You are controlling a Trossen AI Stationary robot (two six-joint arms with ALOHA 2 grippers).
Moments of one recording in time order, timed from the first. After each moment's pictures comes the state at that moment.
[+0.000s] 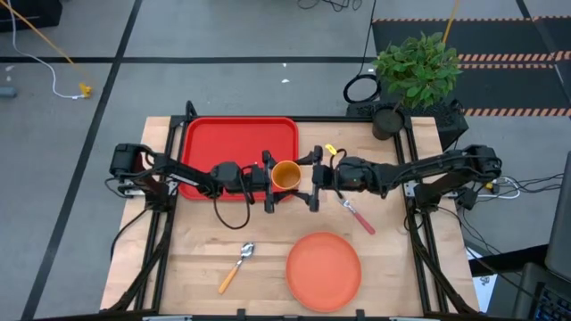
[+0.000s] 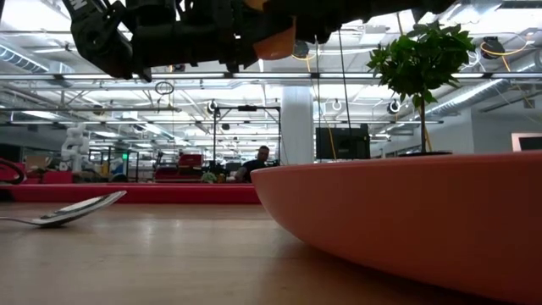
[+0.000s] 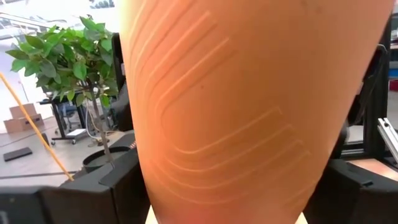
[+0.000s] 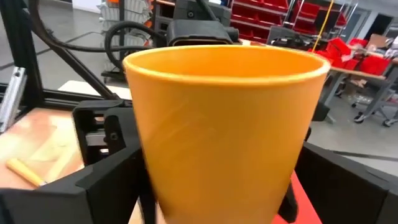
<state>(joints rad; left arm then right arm) 0.01 1.66 0.67 1.17 0.00 0.15 0.04 1.41 0.86 0.42 0.15 -0.16</state>
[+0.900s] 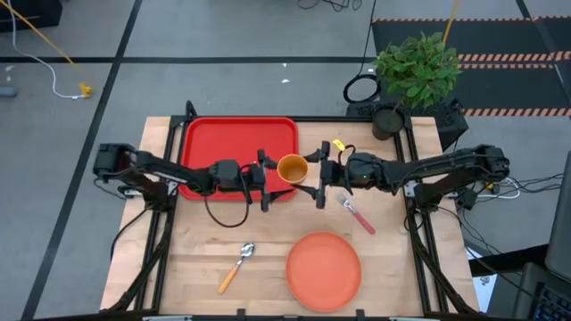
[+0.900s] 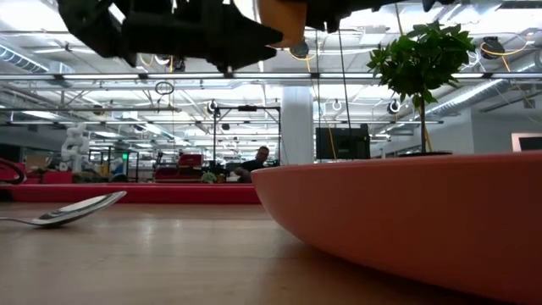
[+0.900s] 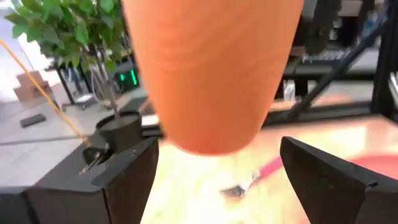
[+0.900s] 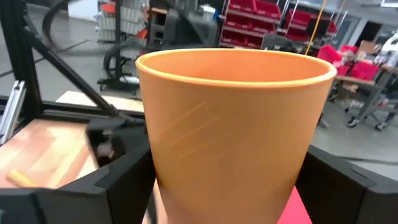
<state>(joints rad) 0.01 1.48 0.67 0.77 -0.06 0.19 0.05 1.31 0.86 0.33 0.16 -0.15</state>
